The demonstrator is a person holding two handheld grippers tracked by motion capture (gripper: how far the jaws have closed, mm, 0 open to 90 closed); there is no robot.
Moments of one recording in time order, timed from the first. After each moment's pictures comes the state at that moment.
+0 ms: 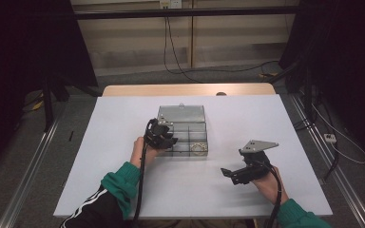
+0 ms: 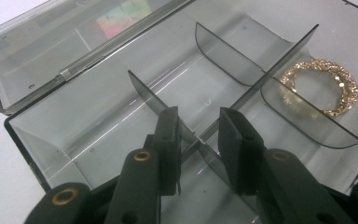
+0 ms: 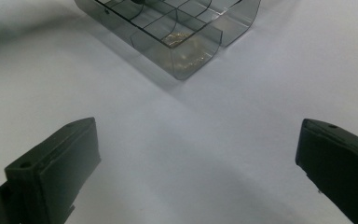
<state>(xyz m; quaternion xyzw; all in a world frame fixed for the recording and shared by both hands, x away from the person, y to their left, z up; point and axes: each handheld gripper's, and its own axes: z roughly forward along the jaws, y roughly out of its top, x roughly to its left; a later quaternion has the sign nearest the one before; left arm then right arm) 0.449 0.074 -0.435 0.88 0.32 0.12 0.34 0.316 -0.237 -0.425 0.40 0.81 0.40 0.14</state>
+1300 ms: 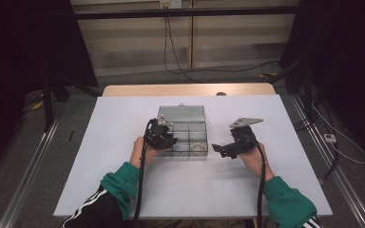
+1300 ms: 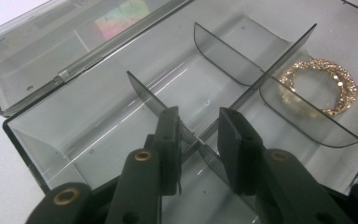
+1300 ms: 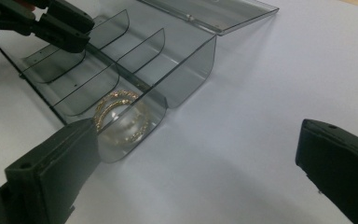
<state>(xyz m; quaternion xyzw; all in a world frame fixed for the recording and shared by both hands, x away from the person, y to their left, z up) 0.449 0.075 -0.435 0.88 0.32 0.12 0.35 0.398 -0.224 -0.427 0.43 0.80 0.40 0.15</state>
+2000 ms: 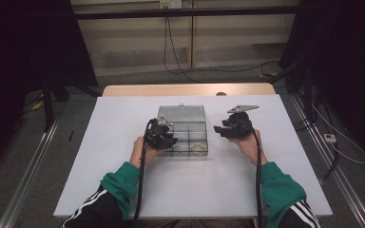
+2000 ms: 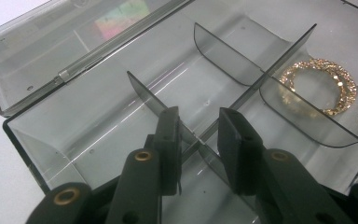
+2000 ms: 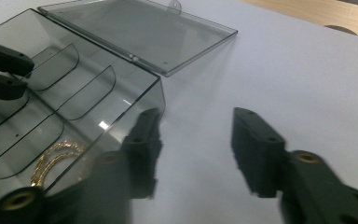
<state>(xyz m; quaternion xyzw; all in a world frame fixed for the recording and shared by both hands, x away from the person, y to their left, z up) 0.449 0.075 -0.435 0.87 0.32 0.12 0.35 0.443 -0.225 -0.425 0.46 0.78 0.39 0.18</state>
